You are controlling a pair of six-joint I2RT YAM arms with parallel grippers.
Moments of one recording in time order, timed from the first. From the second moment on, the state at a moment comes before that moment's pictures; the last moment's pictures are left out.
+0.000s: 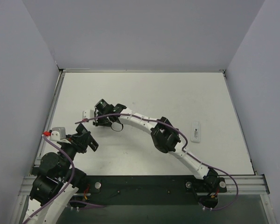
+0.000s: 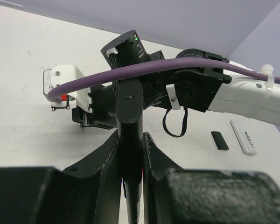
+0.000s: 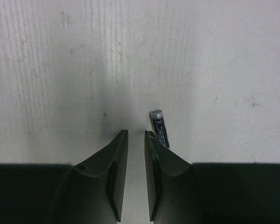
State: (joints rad) left arm -0.48 0.00 0.53 -0.54 -0.20 -0.43; right arm 1.00 2.60 2.30 -0.59 -0.13 -0.67
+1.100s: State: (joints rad) left arm -0.48 0.00 0.56 -0.54 -0.14 -0.49; right arm 0.89 2.29 1.81 -0.27 -0.35 -0.25
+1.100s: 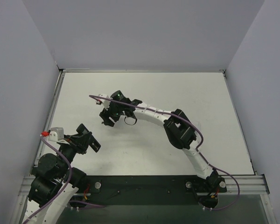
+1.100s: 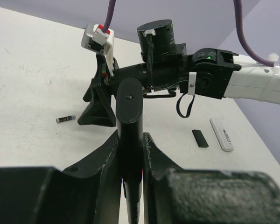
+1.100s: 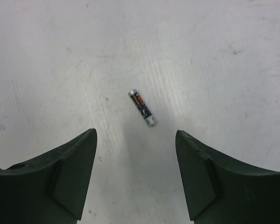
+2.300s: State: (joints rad) left arm -0.48 0.00 0.59 -0.54 -0.13 -0.51; right arm 0.85 2.49 1.87 0.05 -0.54 0.25
